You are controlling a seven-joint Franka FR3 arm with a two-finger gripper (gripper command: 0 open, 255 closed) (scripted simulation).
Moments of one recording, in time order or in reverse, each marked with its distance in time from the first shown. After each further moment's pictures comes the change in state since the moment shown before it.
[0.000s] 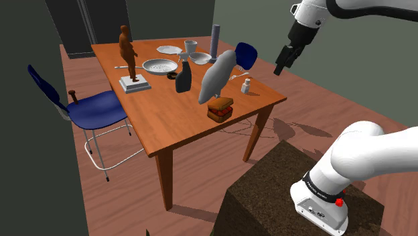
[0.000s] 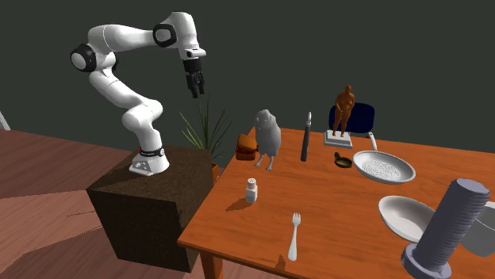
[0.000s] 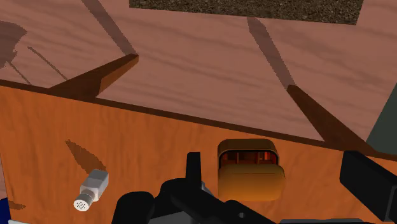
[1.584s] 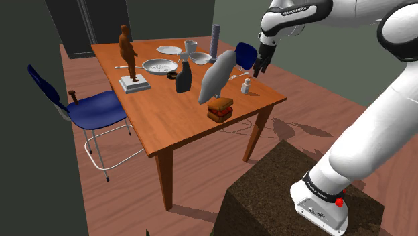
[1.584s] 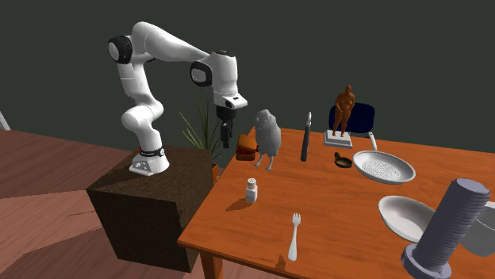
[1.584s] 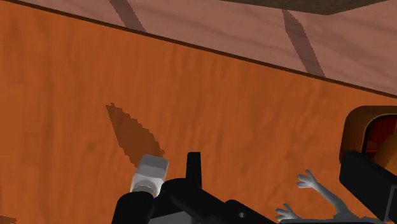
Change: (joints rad) arm -0.051 0.790 -0.316 0.375 0.042 0.274 -0.414
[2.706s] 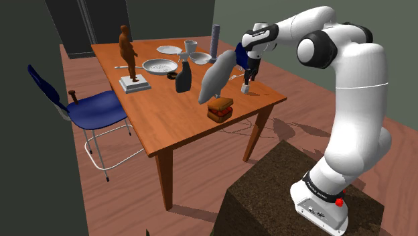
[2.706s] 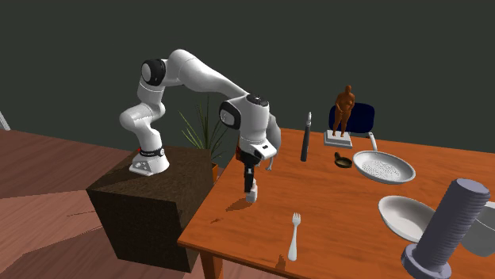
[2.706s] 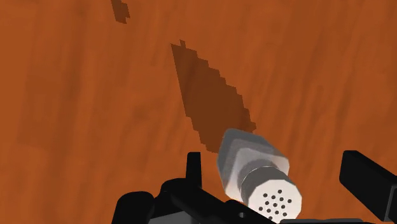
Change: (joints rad) arm -0.140 0.590 -0.012 0.499 0.179 -0.032 -0.217
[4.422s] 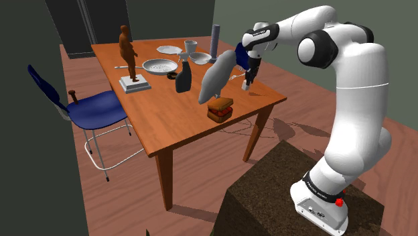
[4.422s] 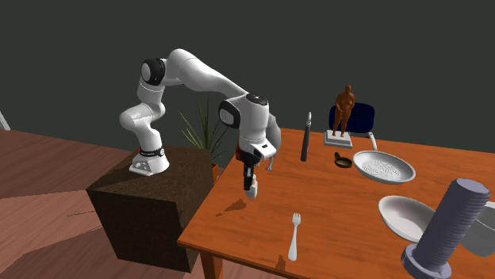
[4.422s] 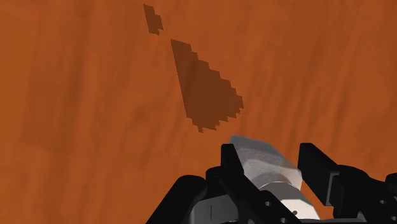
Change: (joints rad) arm 0.000 -0.006 -0.001 -0.002 -0.001 -0.004 -0.002
